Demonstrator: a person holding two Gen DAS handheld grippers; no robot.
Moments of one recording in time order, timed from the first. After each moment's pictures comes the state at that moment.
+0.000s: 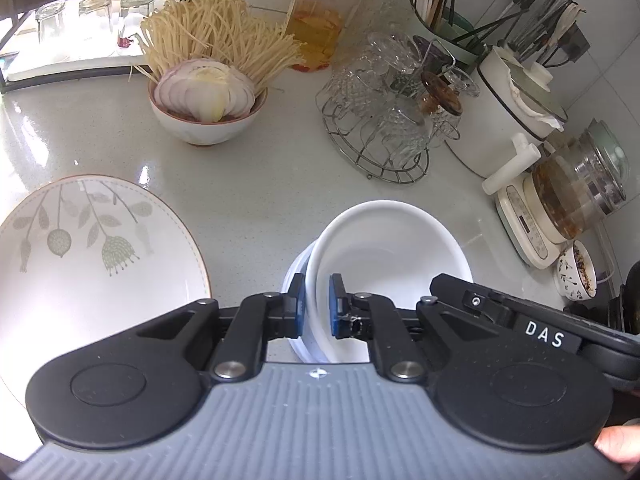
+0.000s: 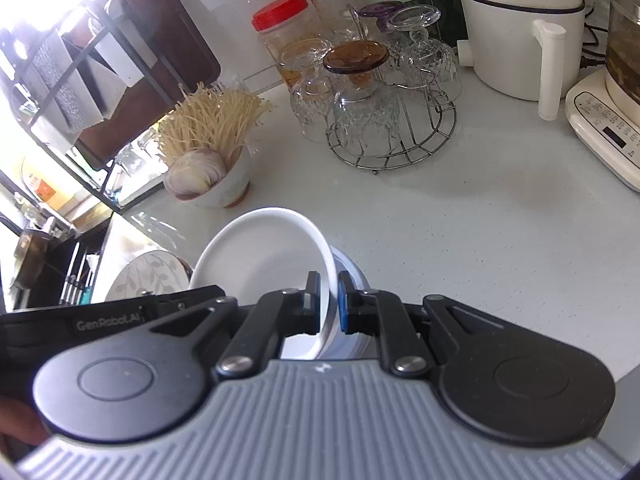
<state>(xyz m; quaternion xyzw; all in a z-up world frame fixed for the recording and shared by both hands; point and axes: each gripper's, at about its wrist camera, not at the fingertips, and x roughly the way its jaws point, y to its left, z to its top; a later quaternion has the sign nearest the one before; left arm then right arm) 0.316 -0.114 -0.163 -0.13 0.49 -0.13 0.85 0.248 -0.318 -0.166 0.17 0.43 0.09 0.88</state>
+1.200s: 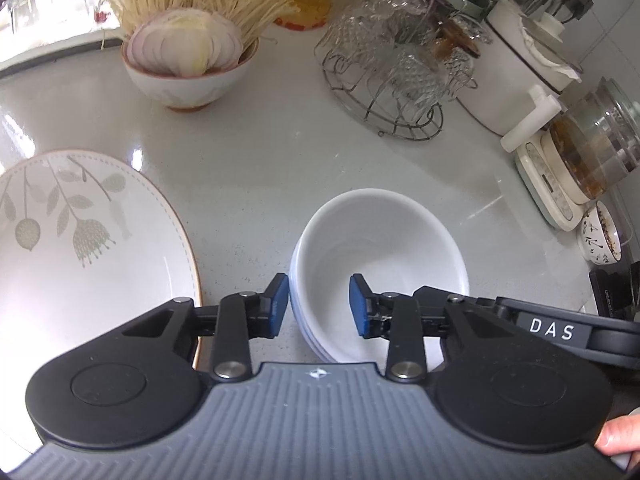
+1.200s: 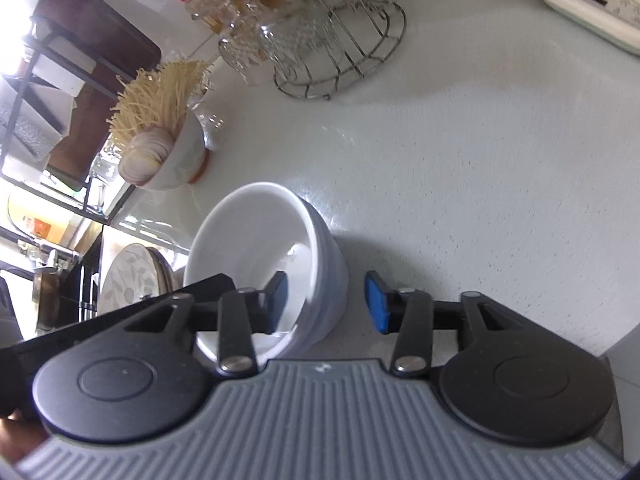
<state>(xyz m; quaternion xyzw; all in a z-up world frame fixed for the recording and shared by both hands) 0.329 -0.128 -0.208 -0.09 0.52 -0.14 0.84 0.249 -0.338 -0.229 0.29 0.49 0.07 0.82</state>
